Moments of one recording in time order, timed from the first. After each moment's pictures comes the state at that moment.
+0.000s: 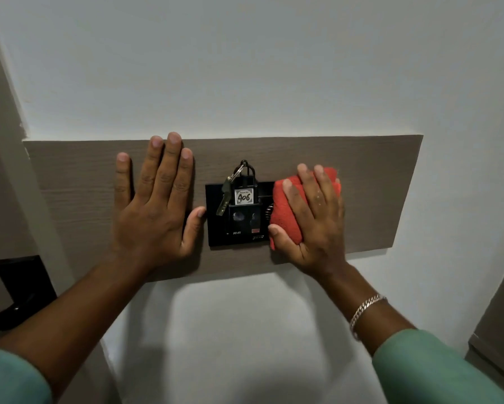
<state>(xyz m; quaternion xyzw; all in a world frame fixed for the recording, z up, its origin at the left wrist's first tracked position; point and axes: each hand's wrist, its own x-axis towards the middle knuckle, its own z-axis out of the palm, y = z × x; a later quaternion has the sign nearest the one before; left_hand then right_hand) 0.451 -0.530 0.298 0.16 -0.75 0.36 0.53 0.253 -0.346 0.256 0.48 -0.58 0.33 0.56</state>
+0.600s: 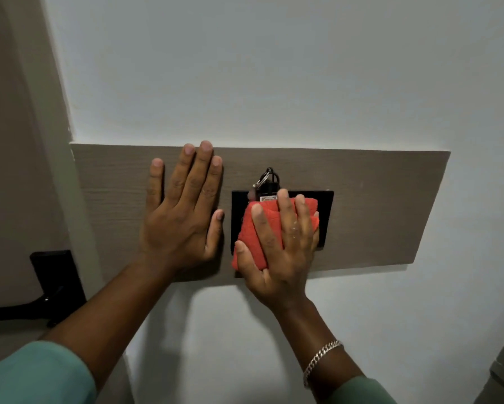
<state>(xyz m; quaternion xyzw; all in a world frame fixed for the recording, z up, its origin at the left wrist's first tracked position) 0.451 -0.532 0.297 0.16 -0.75 0.35 0.54 0.338 -0.401 0.238 0.46 -0.56 0.43 0.53</state>
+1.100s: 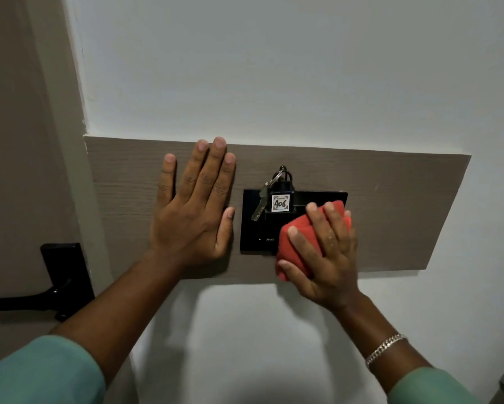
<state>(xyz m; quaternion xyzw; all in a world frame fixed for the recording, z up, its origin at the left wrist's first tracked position) 0.450 -0.530 0.296 0.16 -0.76 0.34 0.54 0.268 -0.358 0.230 0.55 -0.54 0.29 0.57</state>
